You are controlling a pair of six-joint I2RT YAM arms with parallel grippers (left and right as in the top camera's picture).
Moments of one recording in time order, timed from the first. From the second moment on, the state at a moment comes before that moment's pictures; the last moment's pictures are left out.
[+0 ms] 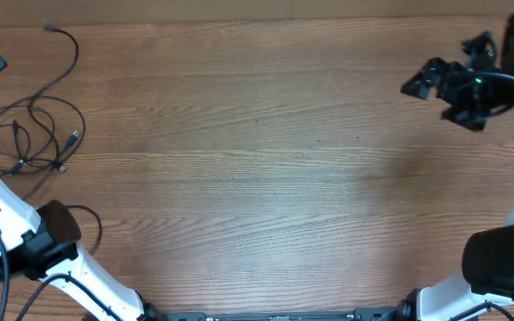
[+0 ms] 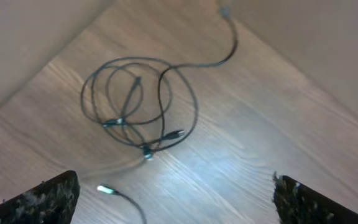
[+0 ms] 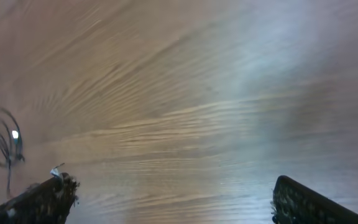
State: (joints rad) left arm 0.54 2.07 2.84 -1.69 0.03 -0.21; right arm -0.20 1.78 1.92 -1.44 -0.43 0.16
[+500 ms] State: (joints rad) left arm 0.54 1.63 2.86 -1.69 0.14 -0.23; right arm -0.07 1.59 2.39 -1.64 -0.35 0.15
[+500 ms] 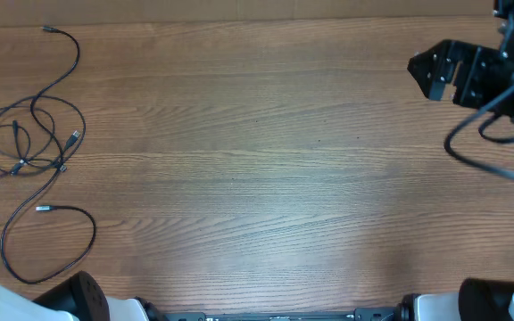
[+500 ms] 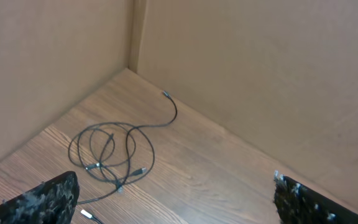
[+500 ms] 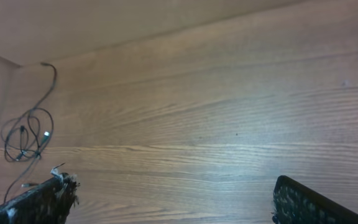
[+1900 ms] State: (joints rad) left arm 0.54 1.67 2.85 -1.69 0.15 -0.23; right arm -0.01 0.15 0.05 0.18 -0.14 0.12
